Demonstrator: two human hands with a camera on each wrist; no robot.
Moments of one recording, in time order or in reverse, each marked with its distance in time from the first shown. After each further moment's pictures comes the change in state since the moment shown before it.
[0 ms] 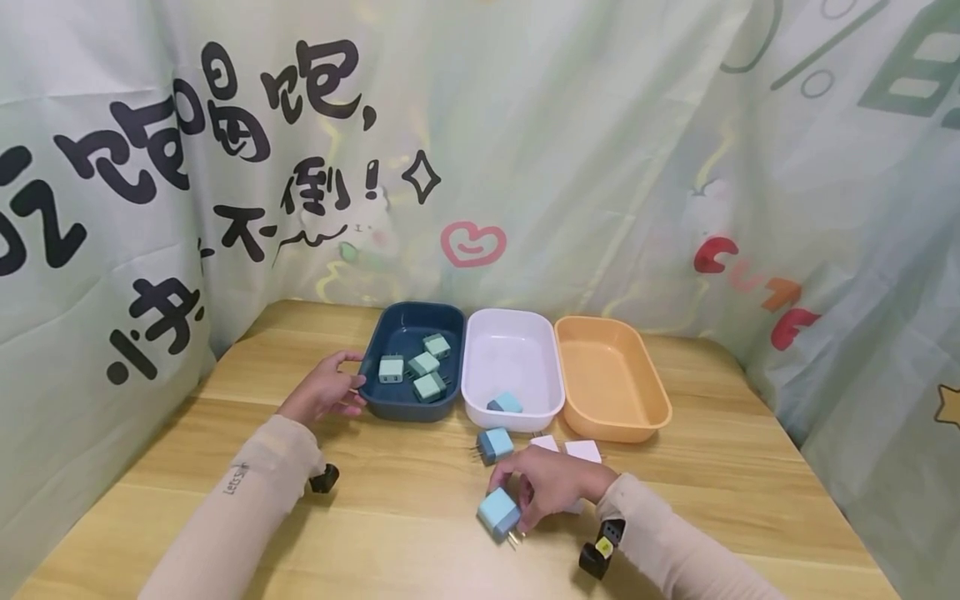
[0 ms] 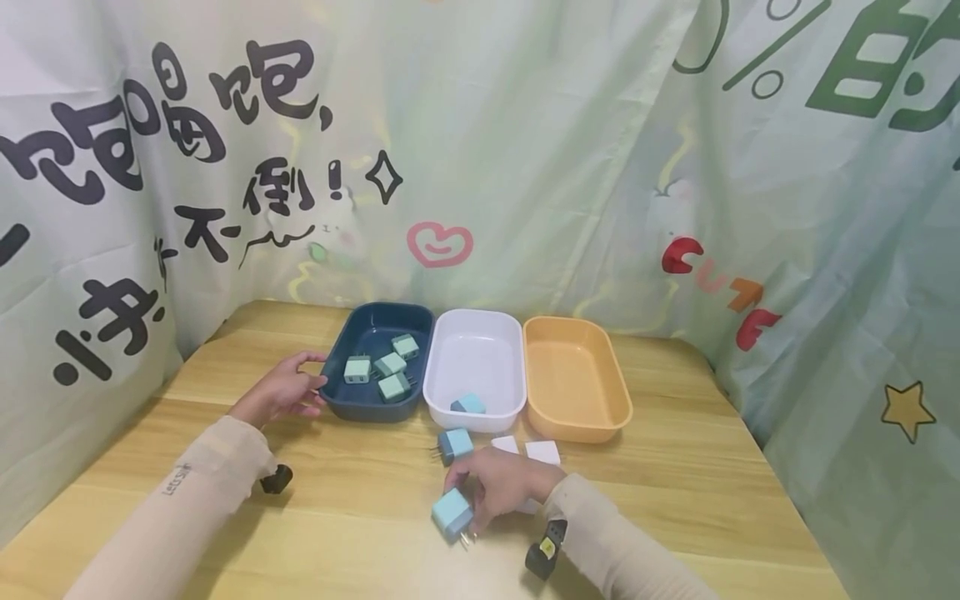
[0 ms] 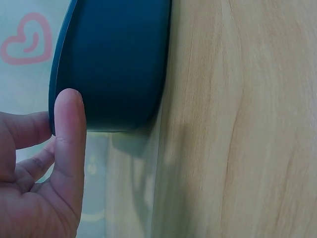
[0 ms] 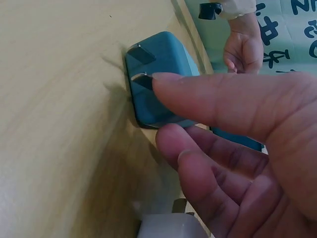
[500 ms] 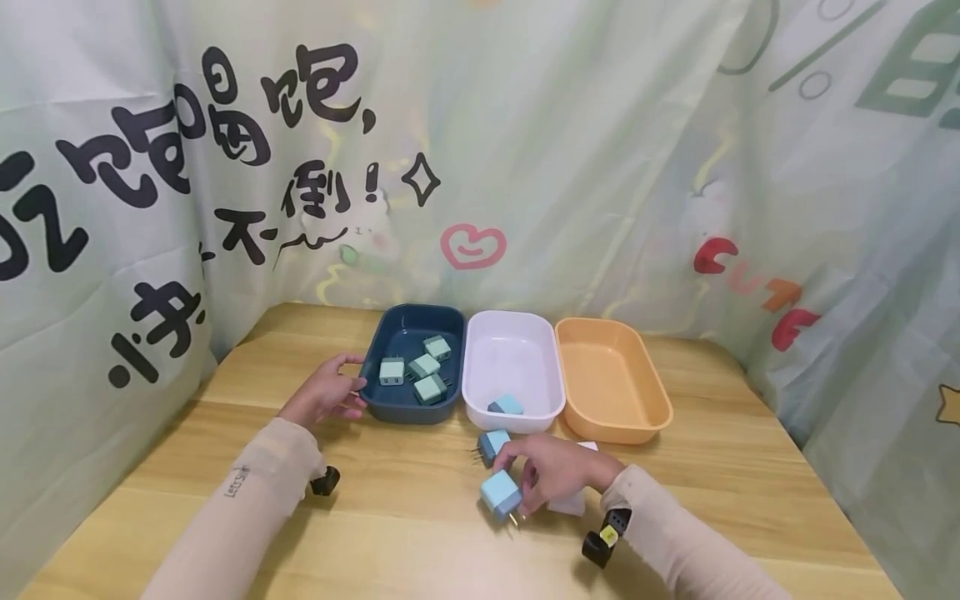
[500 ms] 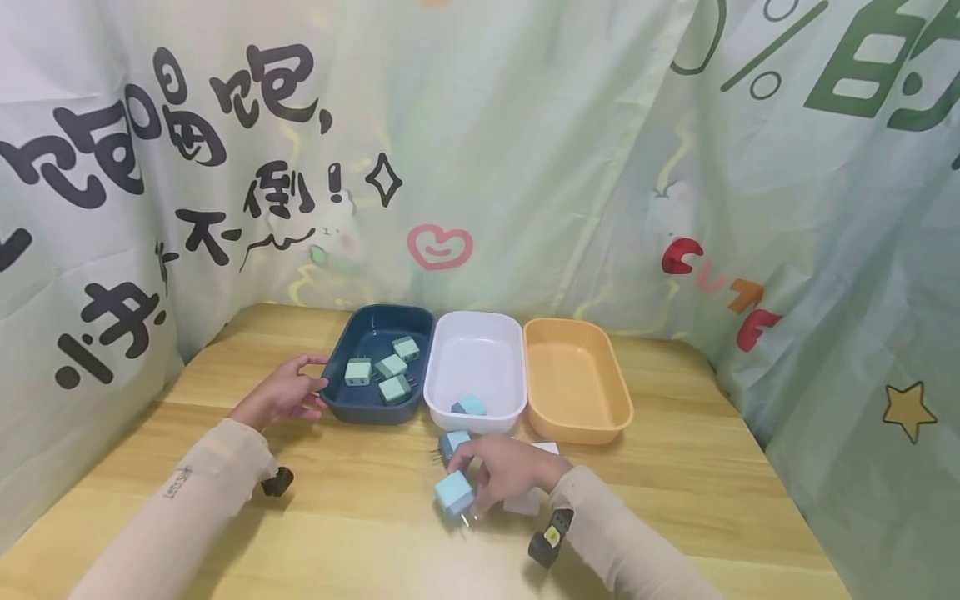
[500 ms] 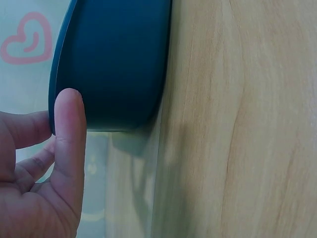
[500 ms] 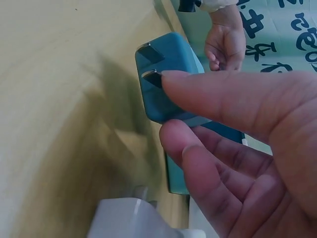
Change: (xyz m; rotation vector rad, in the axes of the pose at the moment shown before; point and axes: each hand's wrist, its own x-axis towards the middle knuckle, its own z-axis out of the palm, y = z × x) left_hand -0.004 0.002 0.002 -0.014 -0.008 -0.002; right_hand -0.002 -0.002 -0.014 0.027 0.059 0.009
